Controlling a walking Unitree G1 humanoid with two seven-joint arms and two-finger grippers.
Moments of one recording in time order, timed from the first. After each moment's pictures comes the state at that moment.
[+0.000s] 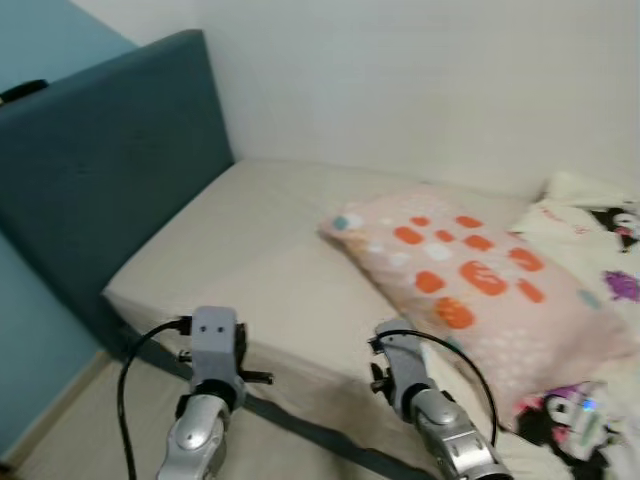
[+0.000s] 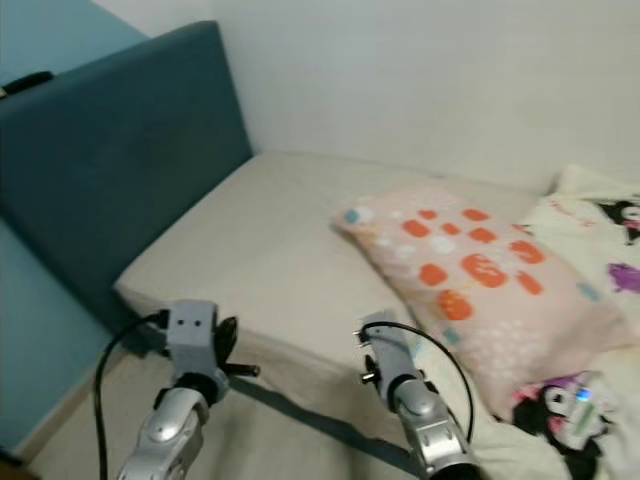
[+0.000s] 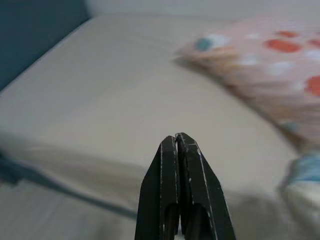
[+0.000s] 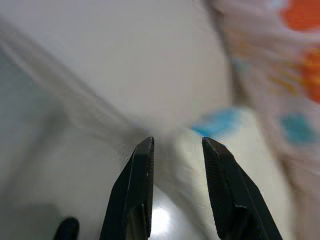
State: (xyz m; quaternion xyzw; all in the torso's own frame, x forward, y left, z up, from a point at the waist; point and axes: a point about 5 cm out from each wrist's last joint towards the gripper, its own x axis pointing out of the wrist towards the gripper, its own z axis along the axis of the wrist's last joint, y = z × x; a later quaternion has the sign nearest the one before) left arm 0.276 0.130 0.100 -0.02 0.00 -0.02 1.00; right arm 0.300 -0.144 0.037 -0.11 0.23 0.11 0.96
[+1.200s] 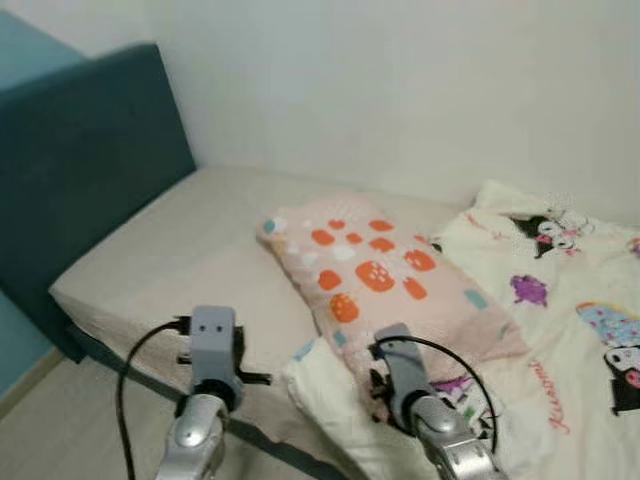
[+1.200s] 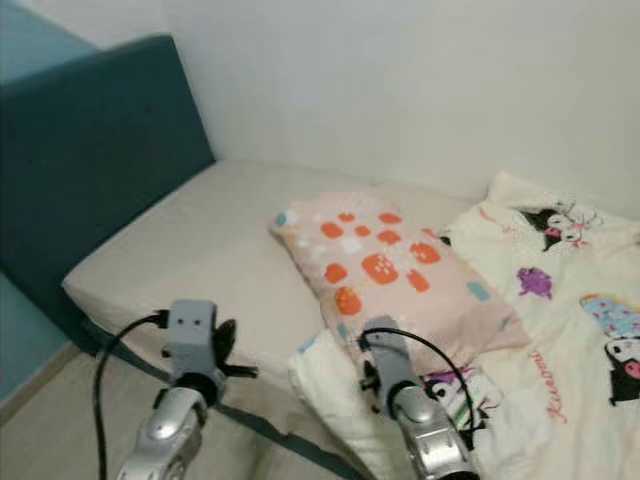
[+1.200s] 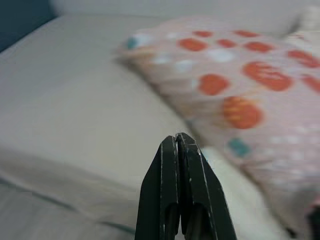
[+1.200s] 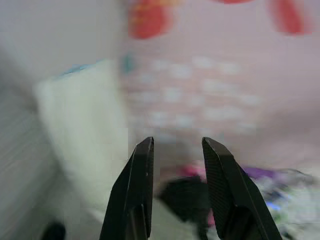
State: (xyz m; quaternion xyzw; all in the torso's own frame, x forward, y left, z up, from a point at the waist) left arm 0.278 0.127 0.097 -0.03 0.02 -0.03 1.00; right arm 0.298 -0.148 0.038 -0.11 0.22 0.11 0.96
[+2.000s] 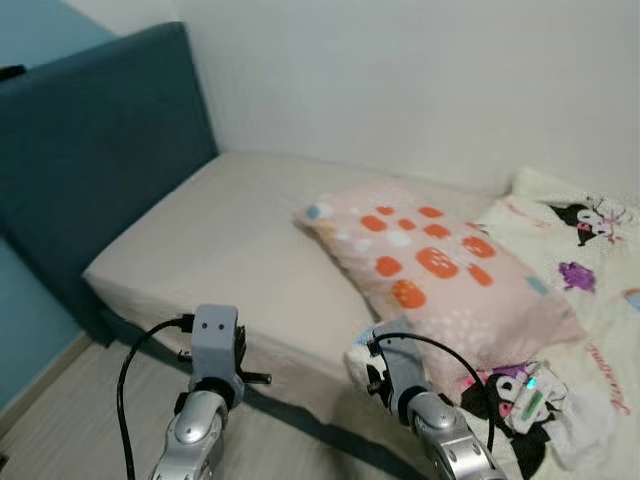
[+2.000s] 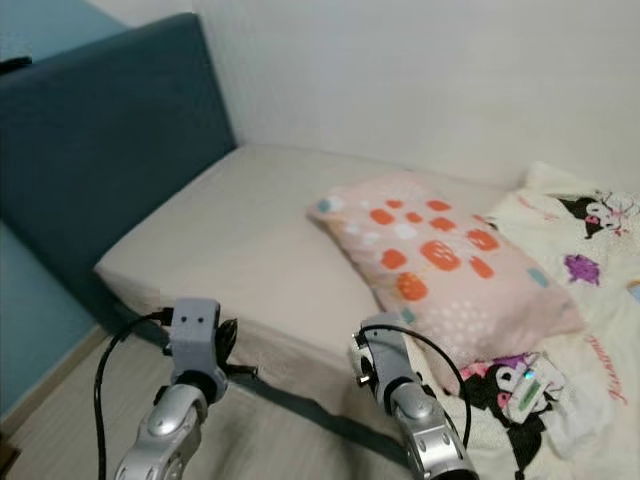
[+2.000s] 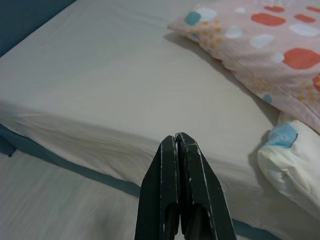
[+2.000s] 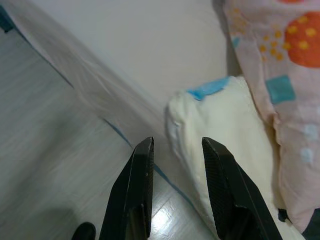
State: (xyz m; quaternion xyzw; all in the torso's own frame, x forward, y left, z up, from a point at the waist) left arm 0.277 0.129 0.091 -0.02 0.03 -0.03 1.00; right arm 0.297 -0.142 0.038 -0.11 0.22 0.12 0.96
